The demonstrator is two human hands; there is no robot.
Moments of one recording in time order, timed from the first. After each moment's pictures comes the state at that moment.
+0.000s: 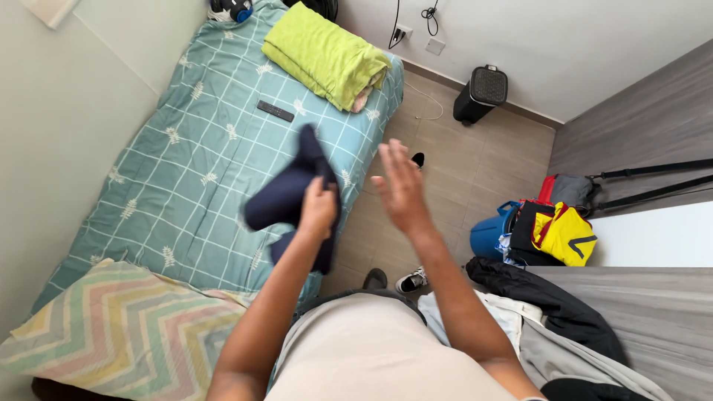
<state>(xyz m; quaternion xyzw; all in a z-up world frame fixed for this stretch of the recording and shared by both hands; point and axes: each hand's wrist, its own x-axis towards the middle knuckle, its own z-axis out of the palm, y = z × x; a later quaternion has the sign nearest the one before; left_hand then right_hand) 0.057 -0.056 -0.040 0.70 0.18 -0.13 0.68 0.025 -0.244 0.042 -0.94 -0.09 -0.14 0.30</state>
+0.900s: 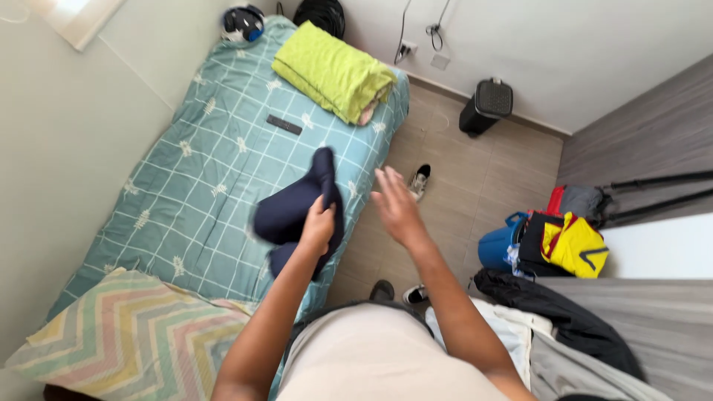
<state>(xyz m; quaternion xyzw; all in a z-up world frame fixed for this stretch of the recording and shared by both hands) 0.052 -0.040 -0.084 0.65 0.14 -0.11 0.74 0.027 -0.244 -0.006 -0.95 -0.07 -0.08 0.31</state>
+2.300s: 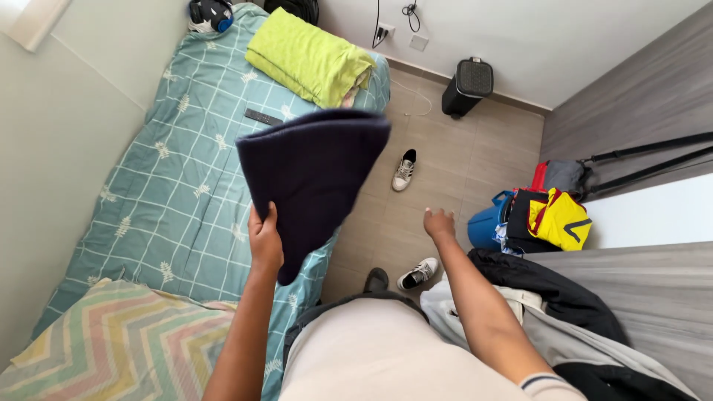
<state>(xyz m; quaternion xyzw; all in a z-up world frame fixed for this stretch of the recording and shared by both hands) 0.020 0.029 -0.045 0.53 0.09 0.04 0.84 -0.003 -0.423 -0.256 -0.83 0.47 0.19 0.22</state>
